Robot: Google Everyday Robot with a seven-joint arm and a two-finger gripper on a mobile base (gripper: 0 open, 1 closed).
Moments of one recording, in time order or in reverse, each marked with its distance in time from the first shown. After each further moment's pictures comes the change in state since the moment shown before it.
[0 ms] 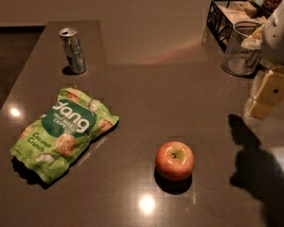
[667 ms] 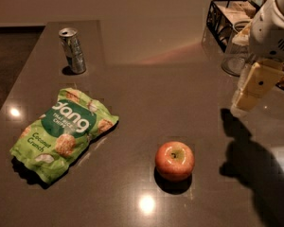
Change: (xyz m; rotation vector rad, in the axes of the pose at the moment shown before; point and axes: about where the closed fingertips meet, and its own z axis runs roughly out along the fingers) arm -0.017 -0.015 0.009 -0.001 -0.033 0.011
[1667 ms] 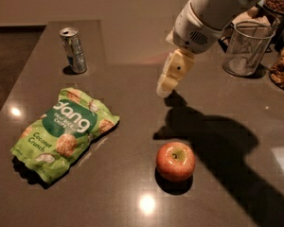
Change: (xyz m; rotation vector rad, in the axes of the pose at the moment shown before) arm -0.130 -0.032 0.072 -0.116 -0.240 -0.018
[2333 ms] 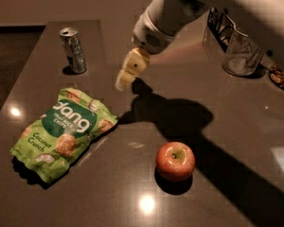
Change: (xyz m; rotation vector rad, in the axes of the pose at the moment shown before) arm -0.075 -0.021 0.065 -0.034 -0.128 0.021
